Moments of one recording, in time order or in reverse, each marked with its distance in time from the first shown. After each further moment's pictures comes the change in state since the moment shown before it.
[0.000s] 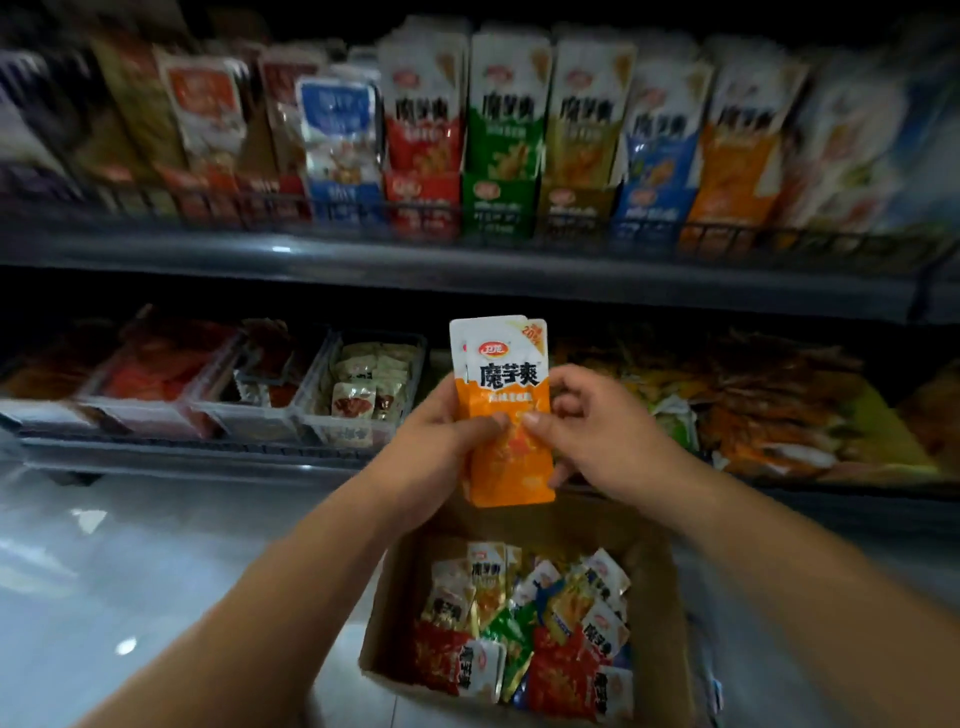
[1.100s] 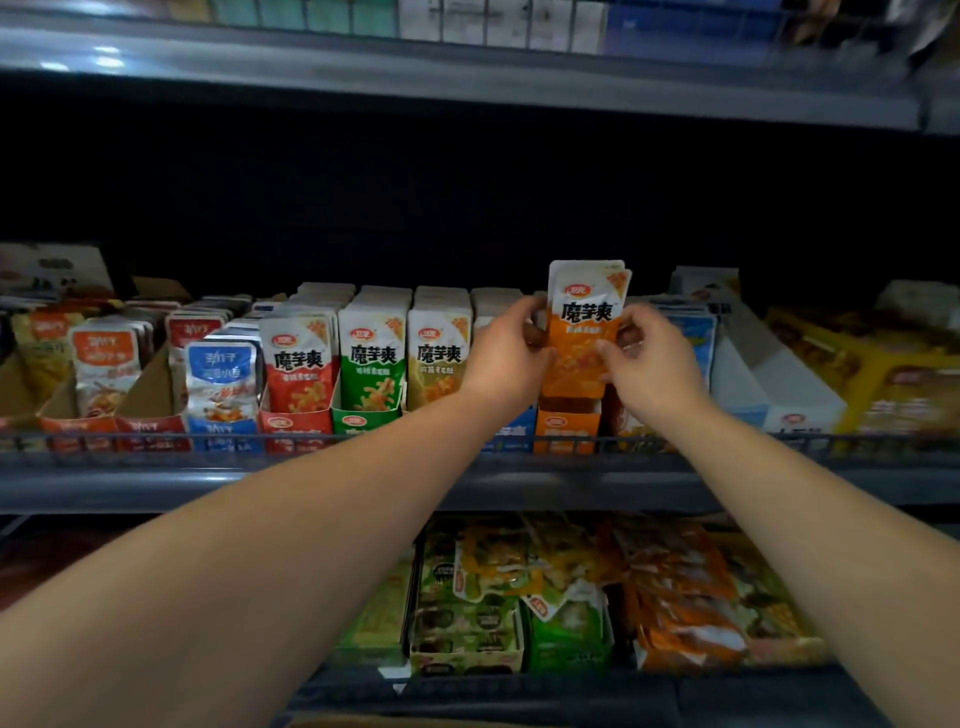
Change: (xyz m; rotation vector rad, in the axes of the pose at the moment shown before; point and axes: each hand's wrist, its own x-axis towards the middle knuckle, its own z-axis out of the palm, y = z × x) left_hand 0.175 0.183 0.190 0.728 0.167 0.684; right_hand 0.091 -0.074 -0.245 -0.434 0.748 -0.371
